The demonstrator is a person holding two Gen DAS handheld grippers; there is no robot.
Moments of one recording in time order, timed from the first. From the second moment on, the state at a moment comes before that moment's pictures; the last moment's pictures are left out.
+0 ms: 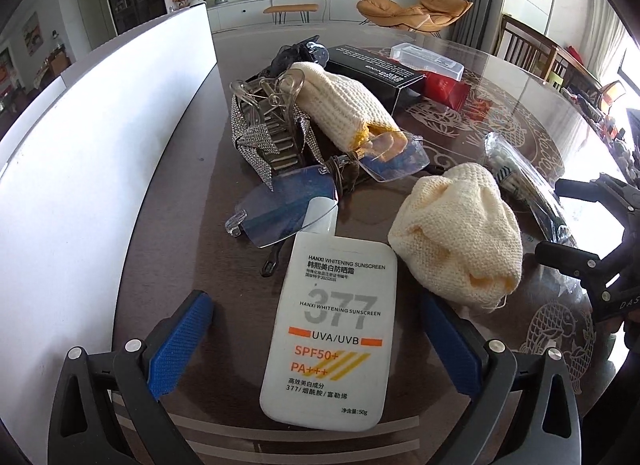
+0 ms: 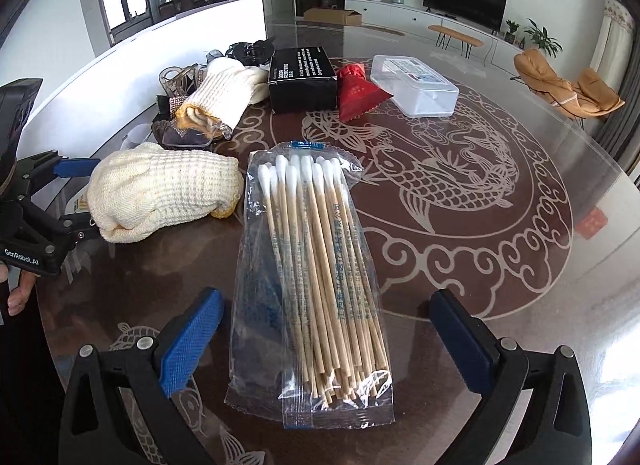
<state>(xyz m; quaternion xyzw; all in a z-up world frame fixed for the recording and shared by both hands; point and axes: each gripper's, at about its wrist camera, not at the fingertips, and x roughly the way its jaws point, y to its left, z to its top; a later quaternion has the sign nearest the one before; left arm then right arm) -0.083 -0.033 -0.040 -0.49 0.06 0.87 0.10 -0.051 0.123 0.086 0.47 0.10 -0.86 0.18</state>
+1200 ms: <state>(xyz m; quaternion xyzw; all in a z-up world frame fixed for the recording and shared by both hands) -0.053 -0.208 0.116 -0.40 -0.06 0.91 0.03 -0.045 -0.037 0.229 0.39 0.01 -0.85 0.36</state>
